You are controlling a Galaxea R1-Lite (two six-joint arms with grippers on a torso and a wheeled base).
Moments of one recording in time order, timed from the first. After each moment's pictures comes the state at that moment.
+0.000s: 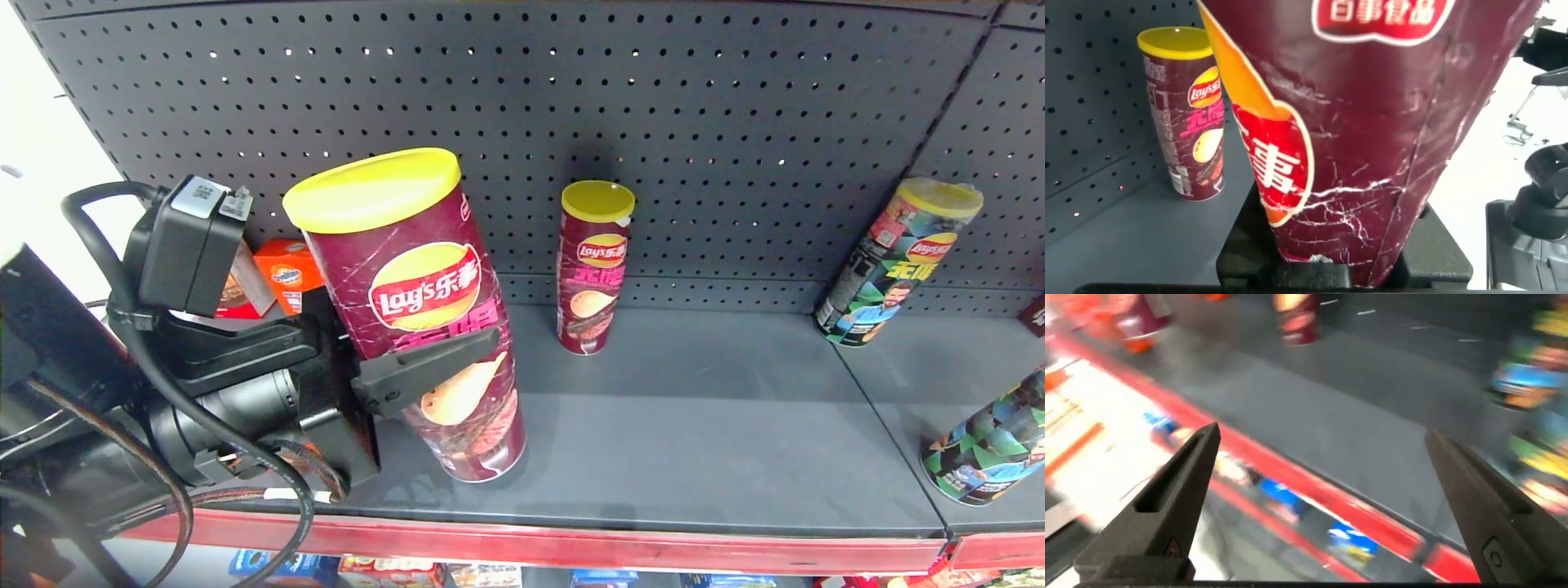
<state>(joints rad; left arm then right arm) -0.52 1.47 -0.54 -1.12 -0.60 -0.06 0.28 0.52 -0.48 0.06 0.28 -0.08</state>
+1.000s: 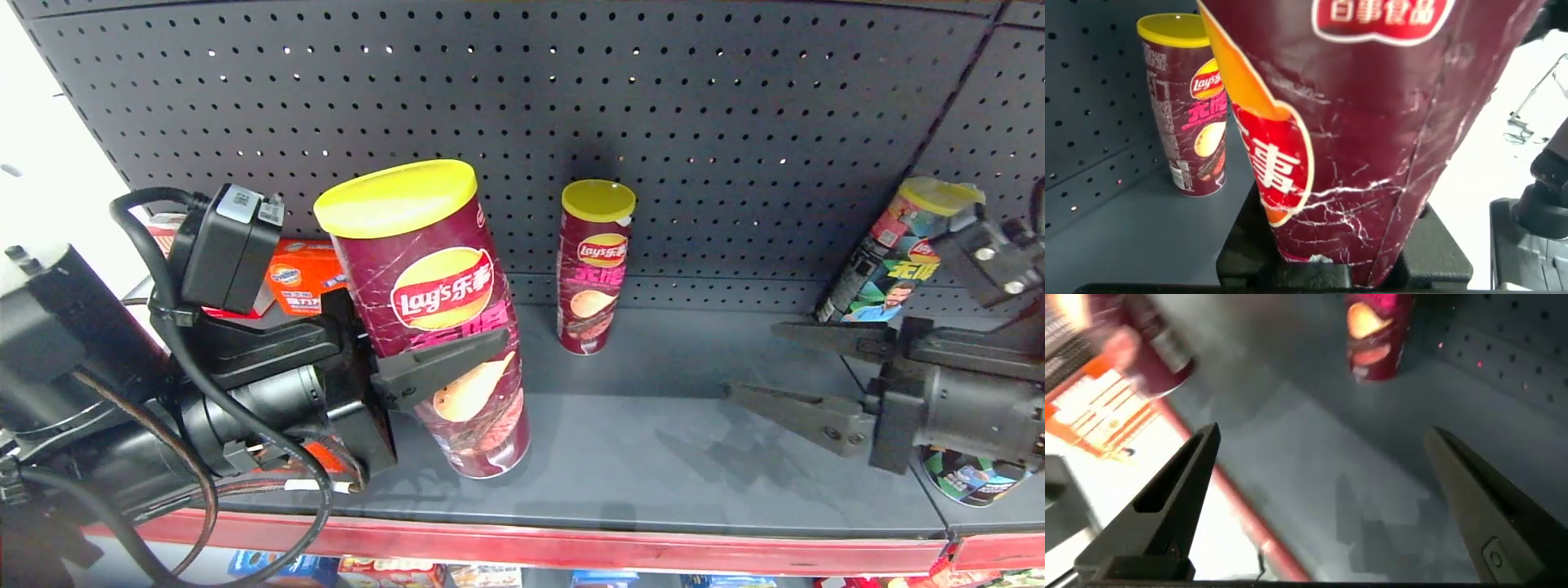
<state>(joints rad) -0.52 1.50 -0.55 -1.12 -0.60 -0.06 0.53 1.28 -0.72 -0.38 0.27 -0.06</state>
